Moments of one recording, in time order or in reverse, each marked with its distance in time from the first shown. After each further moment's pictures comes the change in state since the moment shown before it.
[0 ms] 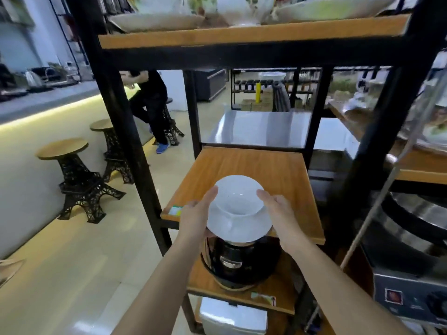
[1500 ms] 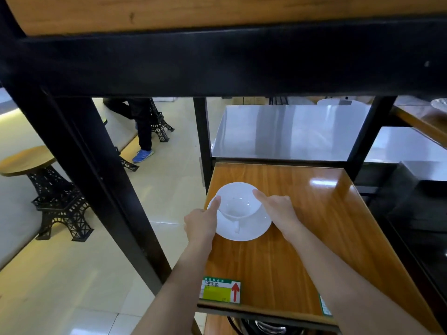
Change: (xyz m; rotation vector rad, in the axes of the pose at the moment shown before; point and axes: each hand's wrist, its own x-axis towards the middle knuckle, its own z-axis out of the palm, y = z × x) left_hand 0.245 0.016 -0.016 0.352 0.187 -0.050; right_hand 0.213 -0.006 0.106 -0.356 0.082 0.080
